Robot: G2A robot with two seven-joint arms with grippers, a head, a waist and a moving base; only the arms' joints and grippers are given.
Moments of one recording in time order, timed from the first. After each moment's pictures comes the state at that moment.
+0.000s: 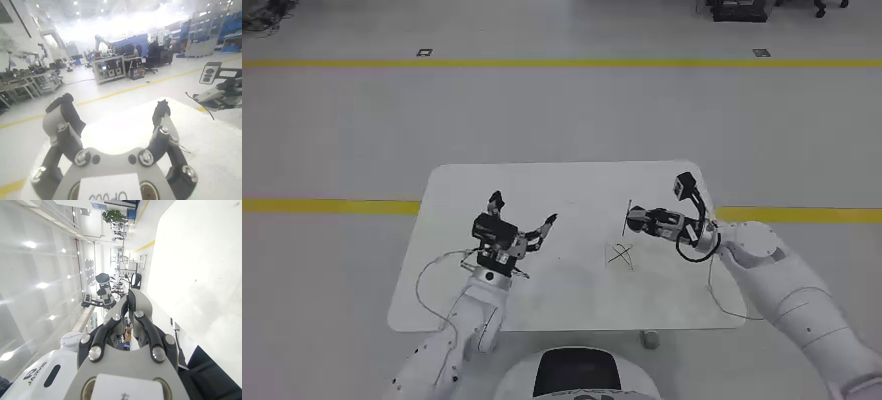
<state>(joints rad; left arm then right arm) 1.66 -1.17 -1.08 -1.86 1.48 0.19 0.23 -1.17 -0.90 0.97 -1.29 0.63 -0.22 0.88</state>
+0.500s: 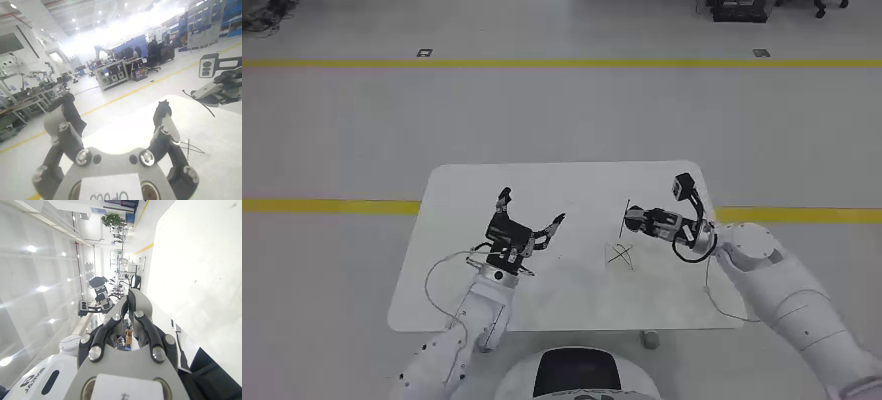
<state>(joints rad) 1.59 -1.15 -1.02 -1.83 1.57 0.25 0.22 -1.19 -0.90 0.98 -1.32 0.61 -0.21 0.84</state>
